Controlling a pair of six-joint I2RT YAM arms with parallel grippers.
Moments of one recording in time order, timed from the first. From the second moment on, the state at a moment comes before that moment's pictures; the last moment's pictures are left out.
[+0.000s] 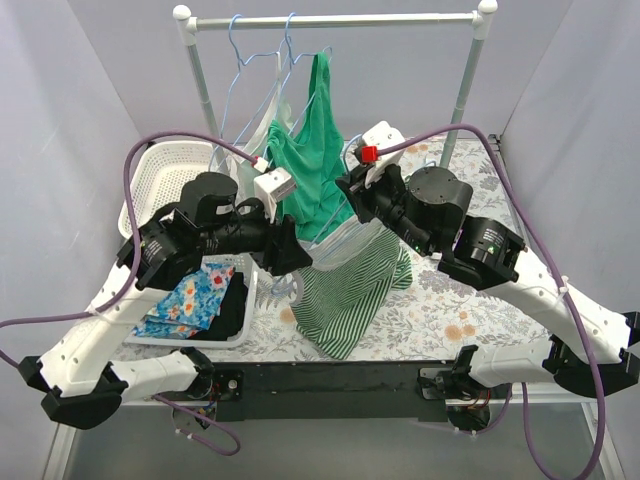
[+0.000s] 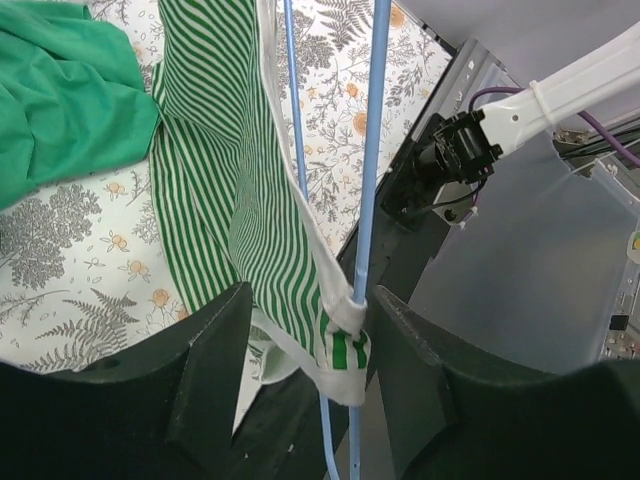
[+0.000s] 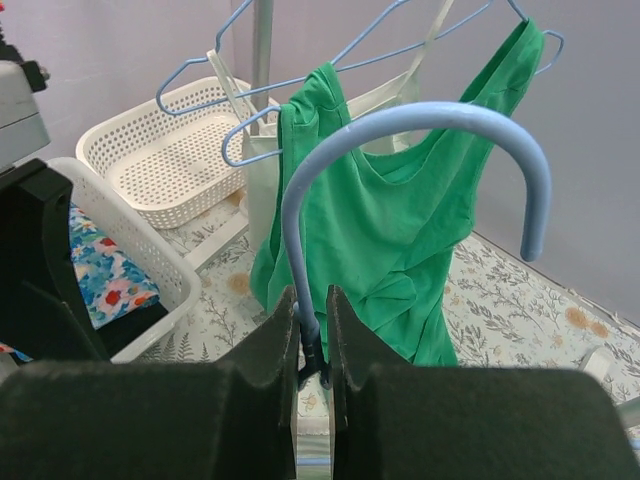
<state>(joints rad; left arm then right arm) -0.76 1.10 1.51 -0.89 0.41 -0.20 1.11 1.21 1.60 -0.46 0.40 -0.08</state>
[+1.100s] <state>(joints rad) -1.00 1.03 1.26 -0.69 -0.07 -0.30 1.07 1.15 1.45 -0.43 0.39 0.02</state>
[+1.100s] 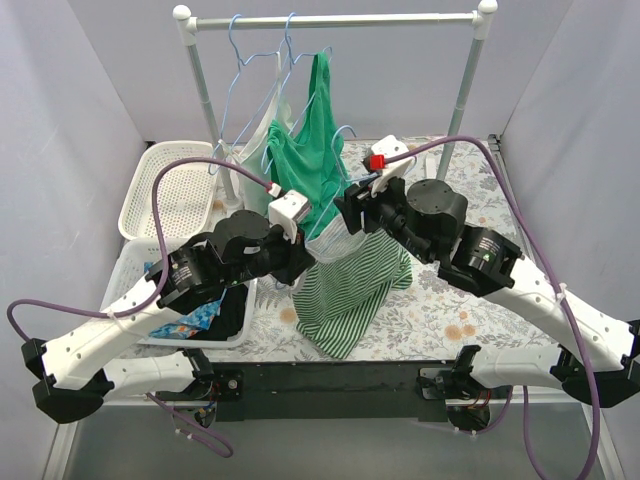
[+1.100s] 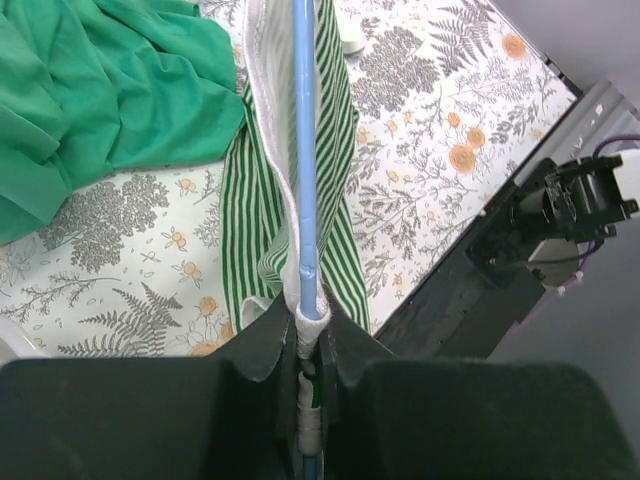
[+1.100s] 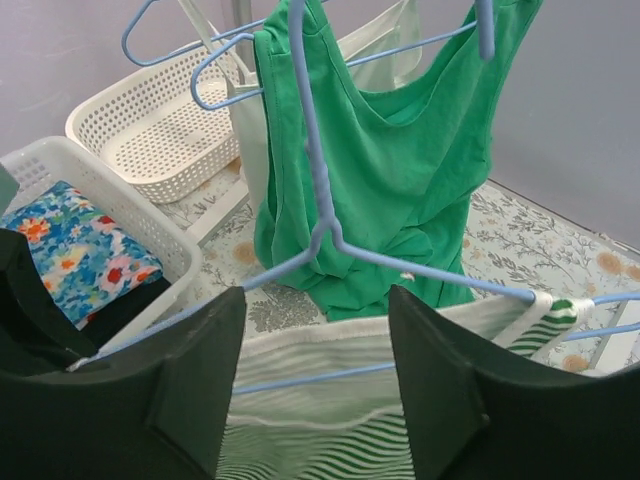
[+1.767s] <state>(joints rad) -1.00 1.30 1.60 -0.71 -0.39 -0.32 1.07 0.75 0.92 -0.29 0.53 0.23</state>
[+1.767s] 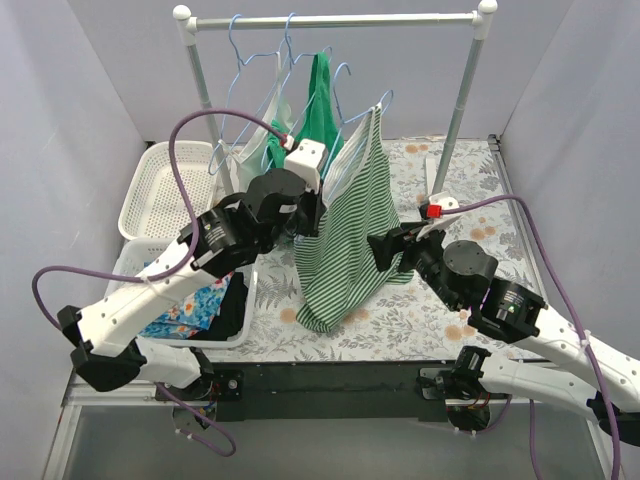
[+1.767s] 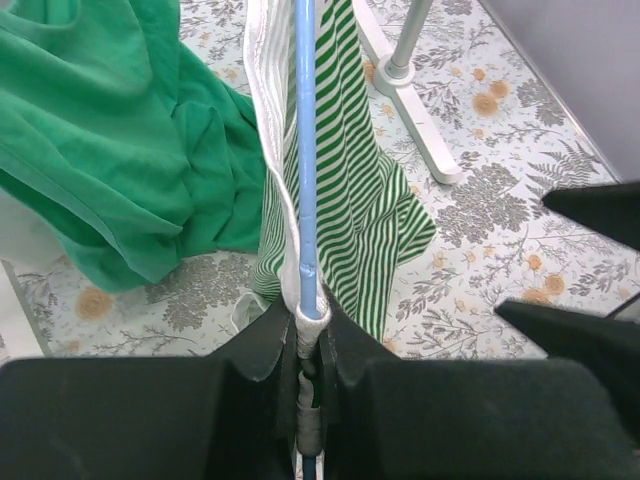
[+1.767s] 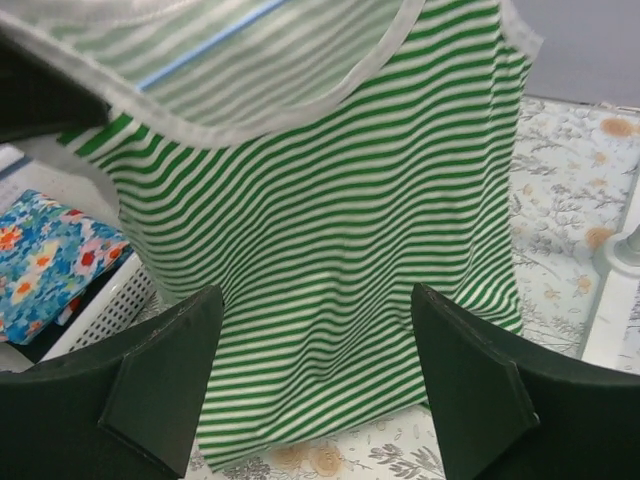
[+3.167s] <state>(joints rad) -0.67 1.76 2.08 -0.77 -0.10 -0.25 1.07 0.96 0.74 -0.27 0.27 0.44</state>
